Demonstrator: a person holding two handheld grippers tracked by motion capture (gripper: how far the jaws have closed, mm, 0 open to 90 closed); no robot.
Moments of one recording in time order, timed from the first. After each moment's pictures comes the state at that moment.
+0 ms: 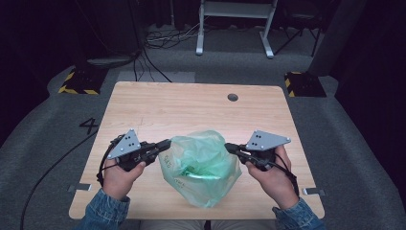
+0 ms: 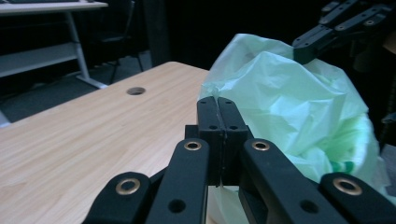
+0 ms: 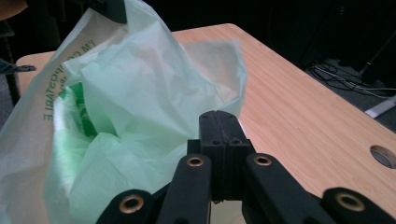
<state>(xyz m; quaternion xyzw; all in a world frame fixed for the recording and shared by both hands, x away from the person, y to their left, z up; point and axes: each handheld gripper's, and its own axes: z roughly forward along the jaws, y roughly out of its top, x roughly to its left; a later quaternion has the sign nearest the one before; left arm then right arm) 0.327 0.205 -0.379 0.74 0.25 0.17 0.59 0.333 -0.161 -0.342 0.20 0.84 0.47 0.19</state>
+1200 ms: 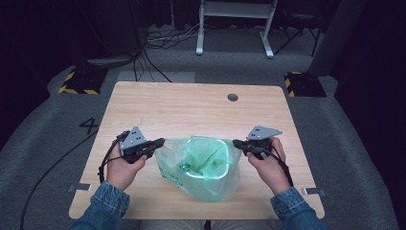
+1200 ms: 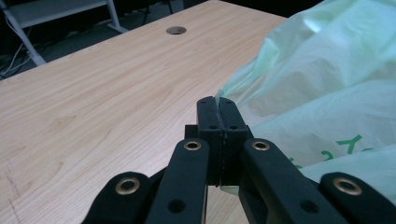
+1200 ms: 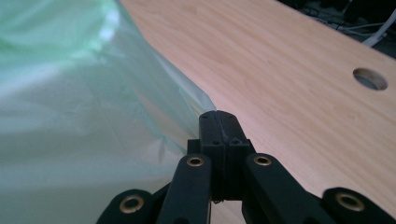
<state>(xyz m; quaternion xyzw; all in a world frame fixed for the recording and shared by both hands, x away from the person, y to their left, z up) 0.359 0.214 -0.413 0.79 0.30 0.19 0.49 0.389 -0.185 -0.407 0.28 0.84 0.42 0.18</state>
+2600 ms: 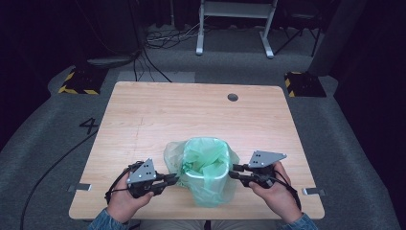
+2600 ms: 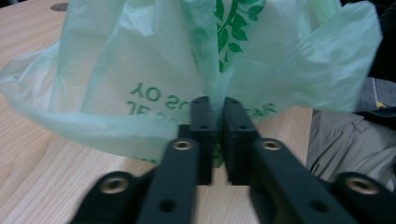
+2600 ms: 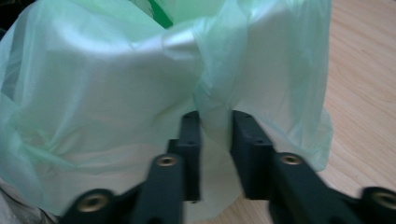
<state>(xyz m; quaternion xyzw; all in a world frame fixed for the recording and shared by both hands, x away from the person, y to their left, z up) 0.291 0.183 -0.435 0.83 0.21 0.09 0.50 0.322 -0.184 -0.413 0.22 0.86 0.44 0.10</state>
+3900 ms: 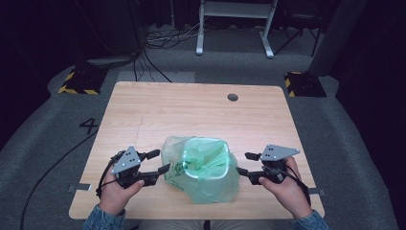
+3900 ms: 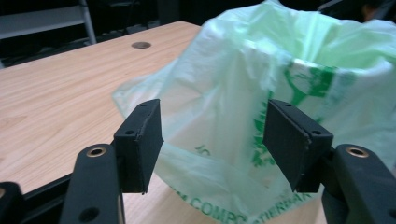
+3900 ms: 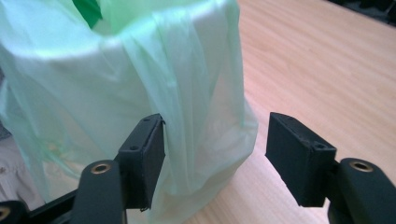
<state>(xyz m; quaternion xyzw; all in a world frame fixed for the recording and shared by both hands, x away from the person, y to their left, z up) 0.307 0.212 -0.422 0.77 0.29 0.17 0.55 0.332 -0.211 -0.402 0.26 0.85 0.45 0.13</state>
